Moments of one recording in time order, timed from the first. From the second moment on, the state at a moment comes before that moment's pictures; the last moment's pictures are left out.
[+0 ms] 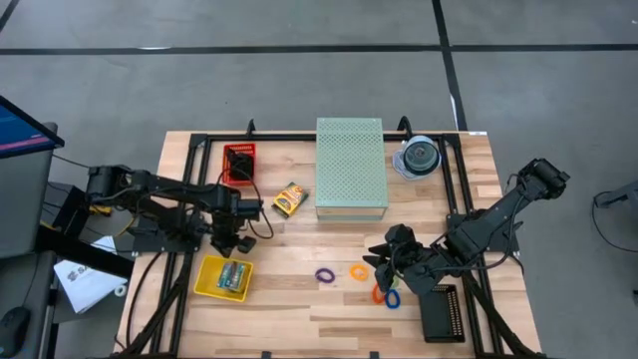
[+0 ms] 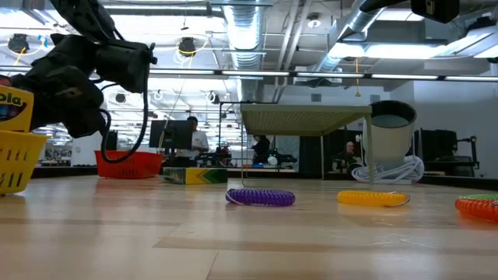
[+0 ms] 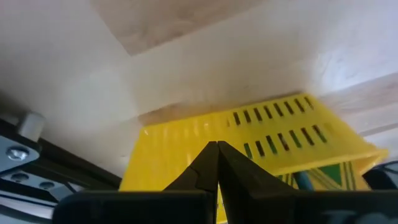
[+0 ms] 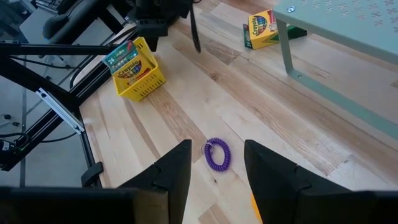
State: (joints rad) left arm 0.08 1.34 0.61 -0.94 0.54 -1.06; right arm 0.64 1.36 1.09 -0.57 0.71 1.20
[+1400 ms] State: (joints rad) left arm -0.06 1.35 0.61 -0.57 0.56 -1.17; right arm 0.64 1.36 1.09 -0.58 0.73 1.19
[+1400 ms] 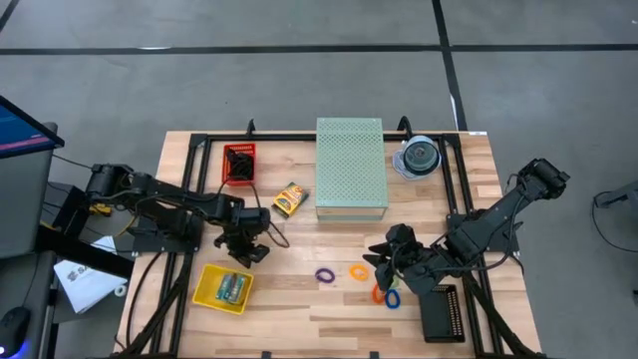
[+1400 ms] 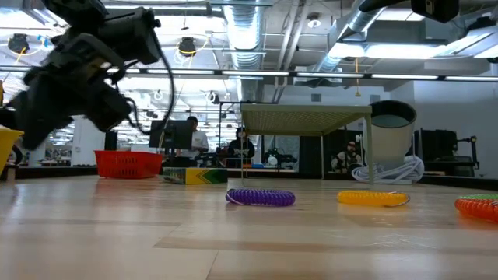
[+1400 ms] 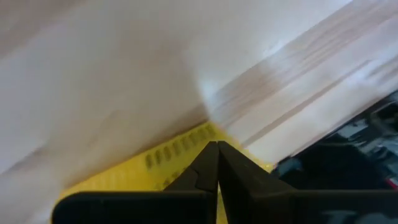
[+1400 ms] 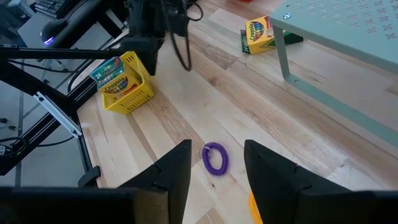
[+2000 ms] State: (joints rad) left arm 0.11 1.28 0.66 -0.05 0.41 -1.39; right arm 0.66 1.36 1.09 -0.63 0.72 1.30
